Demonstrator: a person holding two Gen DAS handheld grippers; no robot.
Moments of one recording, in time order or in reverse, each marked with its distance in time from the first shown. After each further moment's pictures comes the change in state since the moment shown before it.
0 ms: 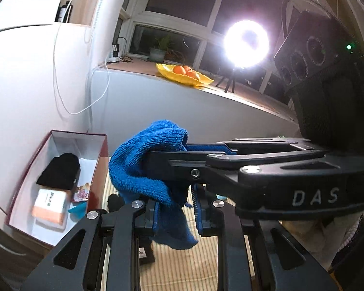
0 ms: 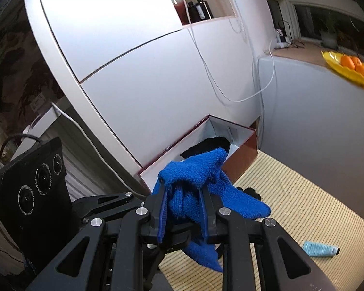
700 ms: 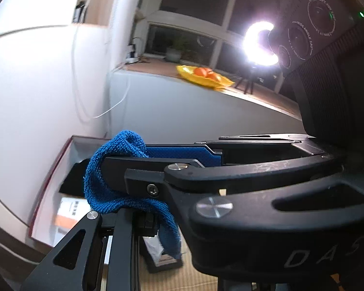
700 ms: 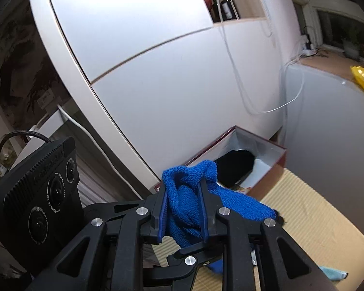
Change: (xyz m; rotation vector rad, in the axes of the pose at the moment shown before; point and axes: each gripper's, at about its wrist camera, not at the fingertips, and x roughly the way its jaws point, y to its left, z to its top) left arm -0.003 0.050 0.017 -0.021 0.009 0.097; right arm 0.053 0.036 0.040 -0.047 0.016 0.089
